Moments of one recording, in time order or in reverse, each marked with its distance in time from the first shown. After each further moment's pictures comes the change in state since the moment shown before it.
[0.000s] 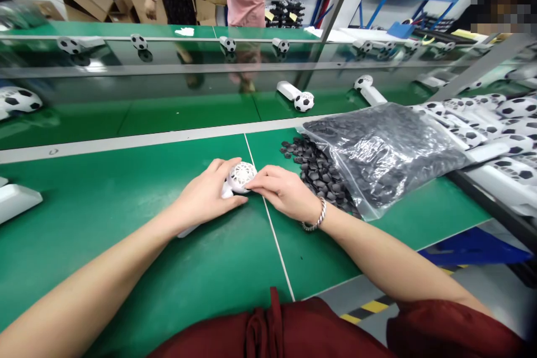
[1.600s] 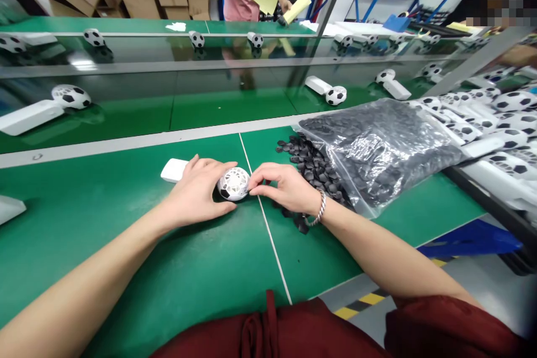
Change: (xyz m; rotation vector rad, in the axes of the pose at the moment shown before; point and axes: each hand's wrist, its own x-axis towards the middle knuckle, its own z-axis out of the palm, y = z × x) left_hand 0.009 -0.011 -0.006 0.175 0.010 0.165; right_hand 0.007 0.007 -0.010 0.332 -0.079 0.213
